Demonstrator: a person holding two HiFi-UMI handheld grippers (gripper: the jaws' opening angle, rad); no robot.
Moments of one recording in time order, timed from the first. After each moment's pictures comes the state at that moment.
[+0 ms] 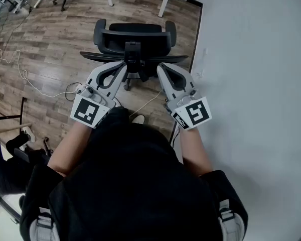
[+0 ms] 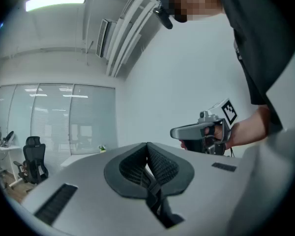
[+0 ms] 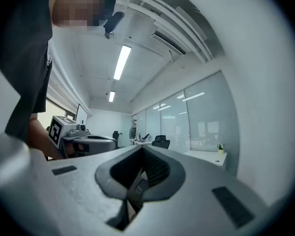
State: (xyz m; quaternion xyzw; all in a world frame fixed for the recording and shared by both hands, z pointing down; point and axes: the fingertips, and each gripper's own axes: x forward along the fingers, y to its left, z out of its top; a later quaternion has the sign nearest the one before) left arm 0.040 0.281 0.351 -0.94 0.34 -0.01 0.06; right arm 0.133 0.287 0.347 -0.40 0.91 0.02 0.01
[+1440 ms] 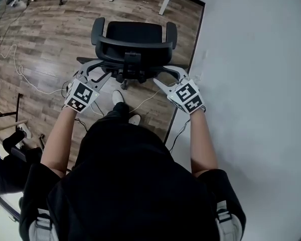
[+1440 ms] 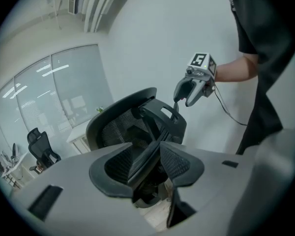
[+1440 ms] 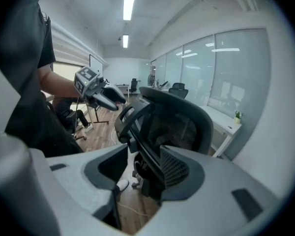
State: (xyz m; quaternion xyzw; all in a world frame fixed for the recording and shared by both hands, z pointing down) left arm -0.027 0.198 0.509 -0.90 0.30 -0.31 0.04; right arm 0.151 0.222 0.511 -0.28 0.90 -0.06 -0.33
